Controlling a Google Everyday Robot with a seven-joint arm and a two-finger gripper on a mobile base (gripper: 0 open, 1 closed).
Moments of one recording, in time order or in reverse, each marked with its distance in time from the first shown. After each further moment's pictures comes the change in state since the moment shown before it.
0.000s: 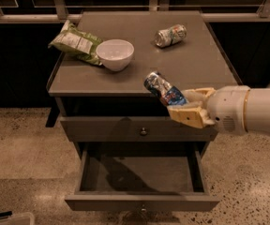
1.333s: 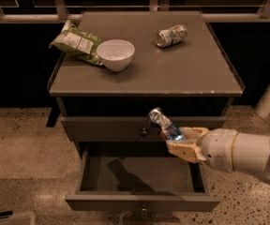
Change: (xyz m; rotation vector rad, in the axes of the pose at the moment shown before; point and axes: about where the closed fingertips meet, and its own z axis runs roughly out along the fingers) arm 0.101 0.018 0.030 -0.028 0.015 0.173
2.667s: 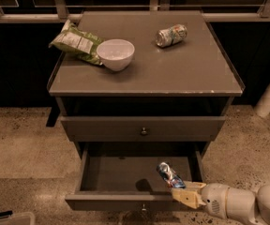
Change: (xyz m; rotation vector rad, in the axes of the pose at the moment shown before) arm 0.211 -0.022 0.043 -0.078 0.052 0.420
